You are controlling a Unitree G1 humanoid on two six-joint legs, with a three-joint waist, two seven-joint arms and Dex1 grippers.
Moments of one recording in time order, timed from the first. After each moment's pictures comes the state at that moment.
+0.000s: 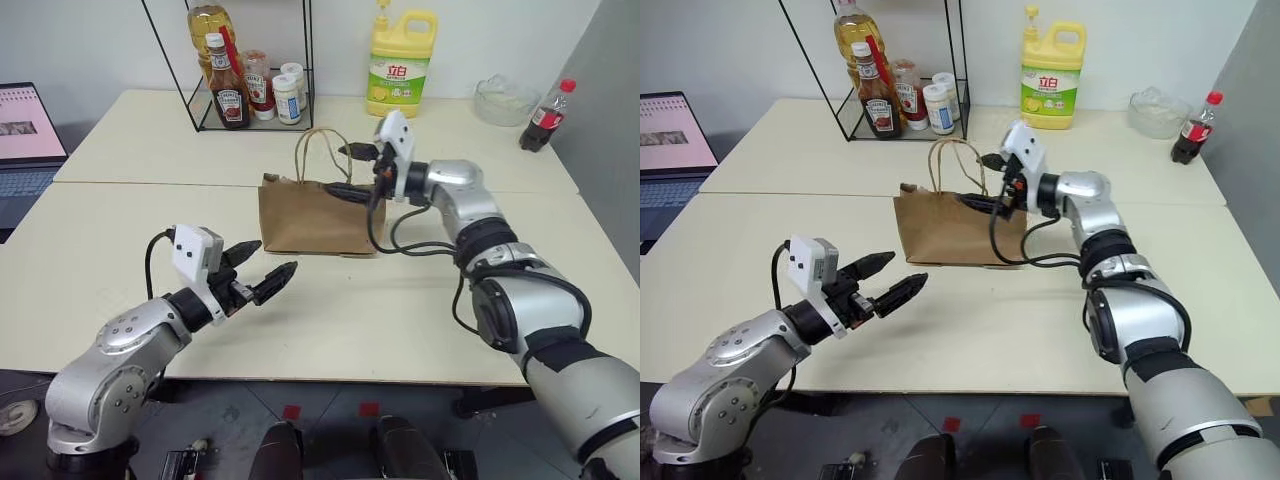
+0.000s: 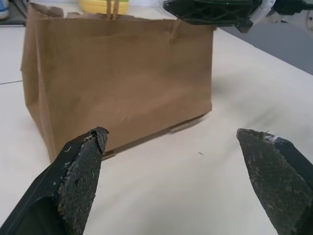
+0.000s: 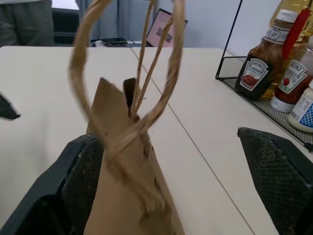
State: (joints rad) left arm -0.10 0.60 0.24 -0.55 -0.74 0.76 -0.50; right arm -1.26 -0.23 -0.05 1.12 0.03 -0.16 1.15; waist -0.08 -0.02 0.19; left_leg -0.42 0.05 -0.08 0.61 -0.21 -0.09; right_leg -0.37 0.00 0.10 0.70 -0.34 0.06
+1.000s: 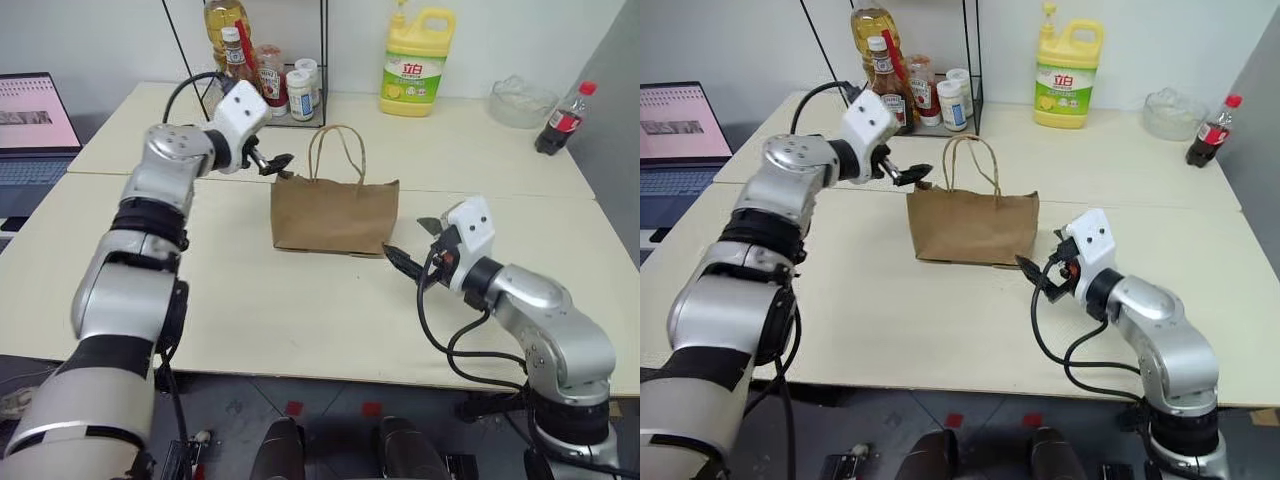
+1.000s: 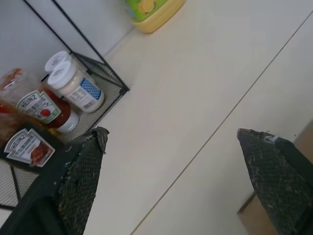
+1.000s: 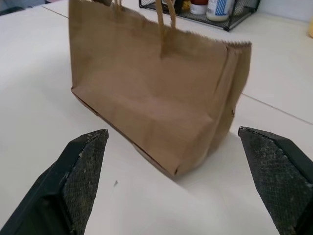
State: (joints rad) left arm -1.31 0.55 -0.22 1.10 0.05 -0.06 -0.80; right arm -0.34 -0.32 -0.05 -0.62 0.24 0.96 0.49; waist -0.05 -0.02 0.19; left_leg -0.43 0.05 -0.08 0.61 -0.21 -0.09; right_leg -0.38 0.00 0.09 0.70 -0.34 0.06
